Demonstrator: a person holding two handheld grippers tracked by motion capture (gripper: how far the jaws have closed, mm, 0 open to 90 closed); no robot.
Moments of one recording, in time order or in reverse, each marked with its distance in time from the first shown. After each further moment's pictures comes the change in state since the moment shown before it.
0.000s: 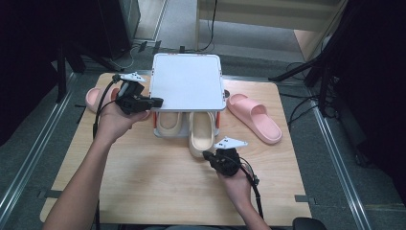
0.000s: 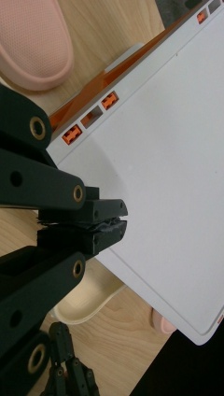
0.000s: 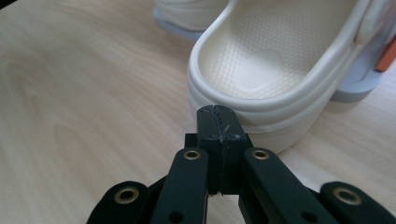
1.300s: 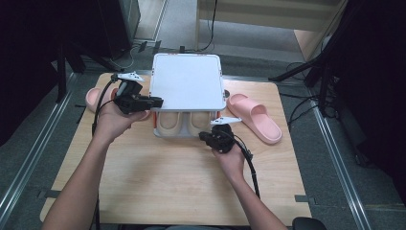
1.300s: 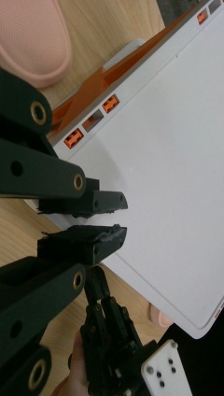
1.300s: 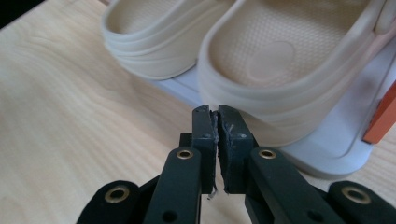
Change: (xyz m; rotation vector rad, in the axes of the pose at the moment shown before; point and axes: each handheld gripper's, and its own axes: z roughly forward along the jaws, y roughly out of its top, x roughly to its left) left arm 0.003 0.000 -0.002 -0.008 -0.018 -0.007; right arm -0.038 0.041 0.042 0.003 0.042 0.057
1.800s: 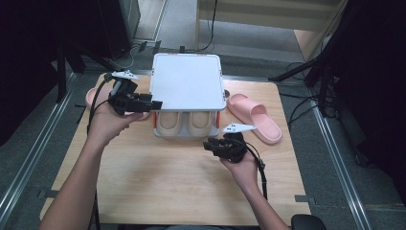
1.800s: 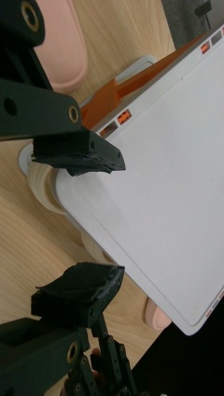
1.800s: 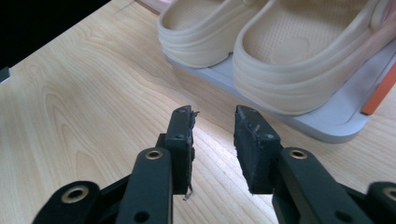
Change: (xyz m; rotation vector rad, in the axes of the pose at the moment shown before) left arm -0.007 0.001 -0.022 -0.007 0.032 -0.052; right arm 0.006 -0.013 -0.049 -0.029 0.099 -0.023
